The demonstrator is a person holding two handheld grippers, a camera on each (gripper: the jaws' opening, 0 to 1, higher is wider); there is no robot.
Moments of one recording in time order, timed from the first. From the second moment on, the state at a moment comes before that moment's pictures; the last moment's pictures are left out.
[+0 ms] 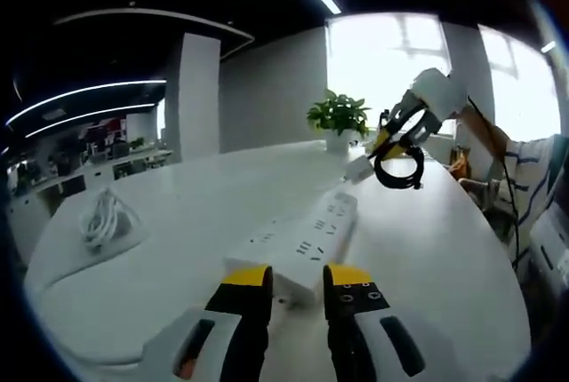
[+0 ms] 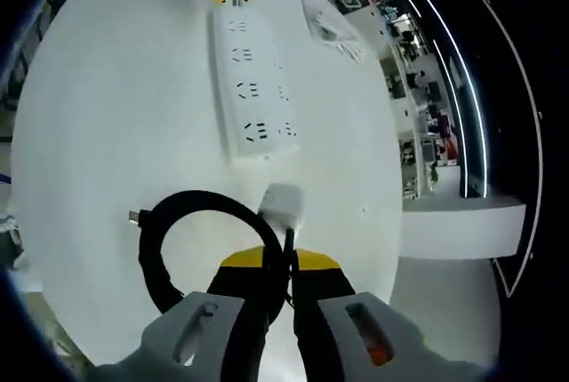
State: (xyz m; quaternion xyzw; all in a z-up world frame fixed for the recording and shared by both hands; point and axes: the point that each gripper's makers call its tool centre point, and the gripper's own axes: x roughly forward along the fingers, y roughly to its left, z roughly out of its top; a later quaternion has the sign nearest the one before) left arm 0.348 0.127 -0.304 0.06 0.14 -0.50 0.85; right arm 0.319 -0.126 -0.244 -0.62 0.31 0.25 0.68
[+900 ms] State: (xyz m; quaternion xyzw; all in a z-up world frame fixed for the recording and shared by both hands) left arm 0.342 0.122 -0.301 0.06 0.14 -0.51 0.85; right arm 0.318 -0.074 -0.247 -0.64 0.32 0.31 0.62
